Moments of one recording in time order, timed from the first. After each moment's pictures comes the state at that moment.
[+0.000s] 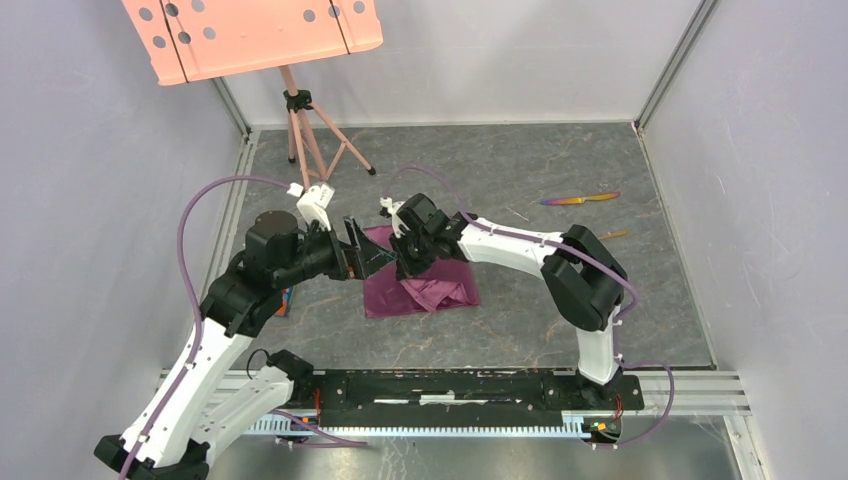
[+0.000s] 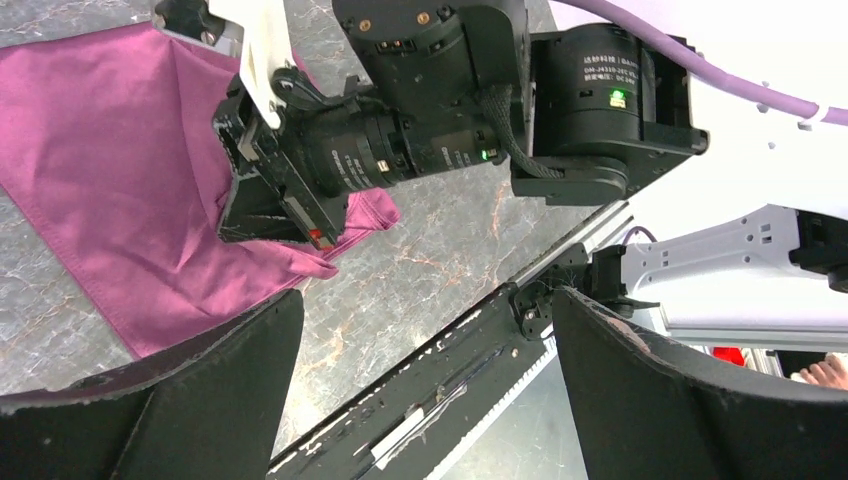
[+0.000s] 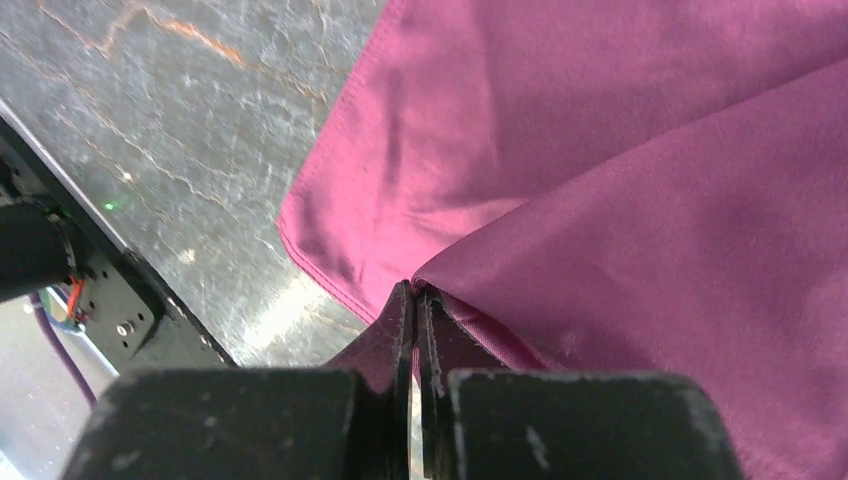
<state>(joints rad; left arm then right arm) -0.48 0.75 0.96 -0.62 0.34 -0.60 0.89 1.94 1.39 -0.38 -0.24 0.34</state>
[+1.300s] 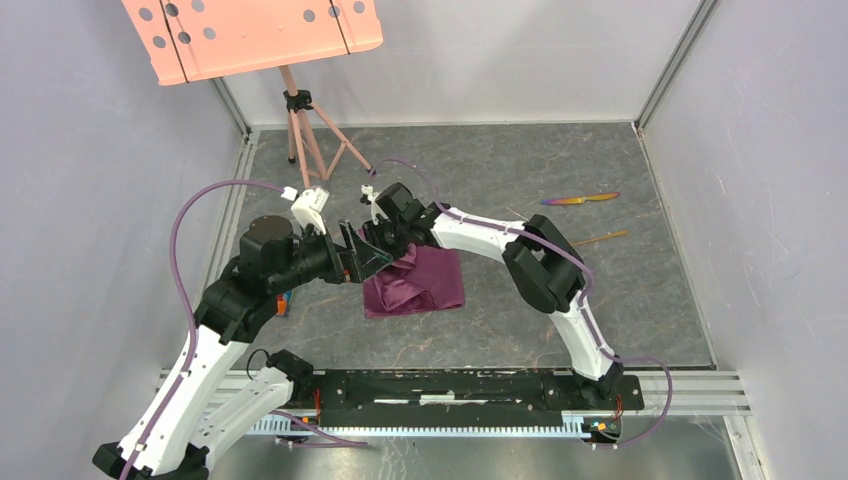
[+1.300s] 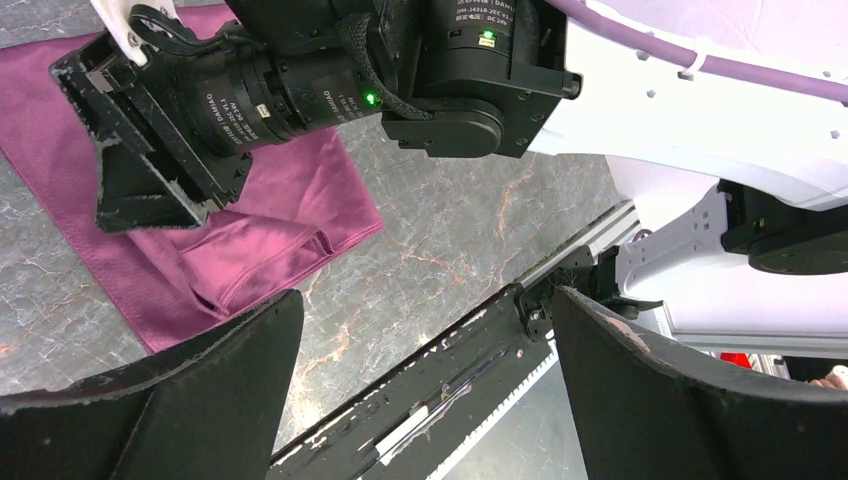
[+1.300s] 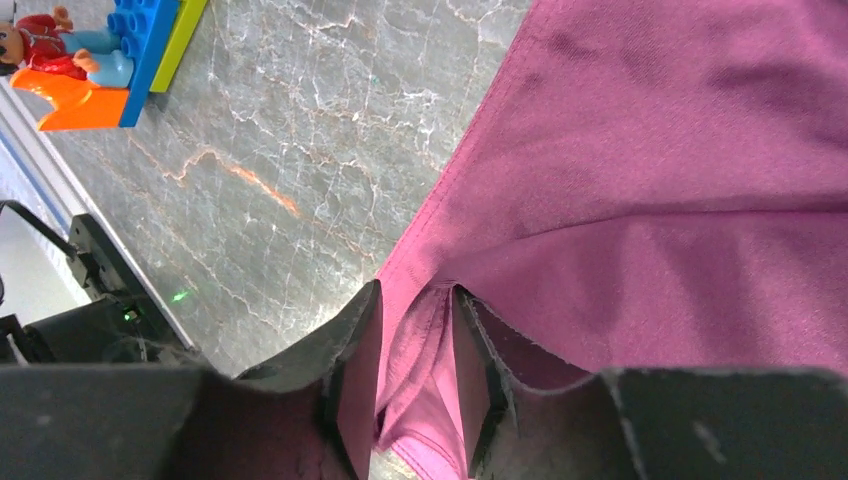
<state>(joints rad) -0.48 0.70 0.96 -0.66 0.31 -0.59 0.89 2.20 1.67 -0.33 -0.32 0.44</state>
